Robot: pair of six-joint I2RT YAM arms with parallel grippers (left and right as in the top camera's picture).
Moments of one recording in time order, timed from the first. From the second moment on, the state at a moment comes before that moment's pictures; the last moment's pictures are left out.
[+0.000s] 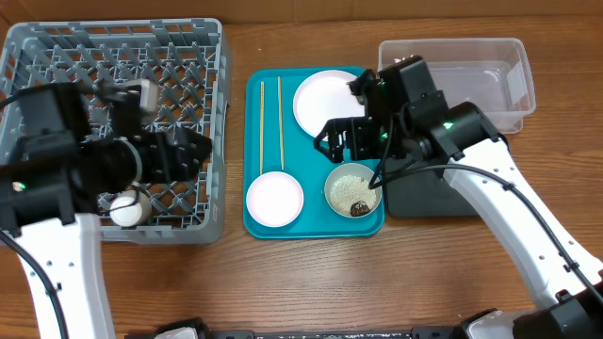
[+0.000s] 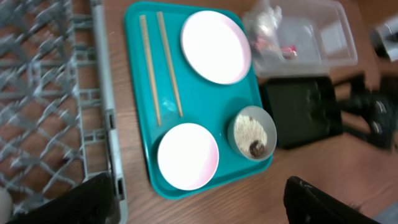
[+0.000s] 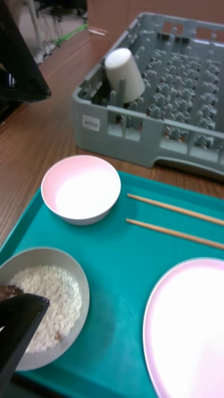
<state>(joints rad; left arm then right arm) 0.19 1.28 1.57 -1.31 0.57 0.10 0.43 1.58 1.46 -0.87 -0.45 0.34</state>
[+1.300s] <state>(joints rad) 0.03 1.04 1.58 -1.16 0.50 0.13 0.66 1.93 1.34 -0.82 -0.06 0.68</state>
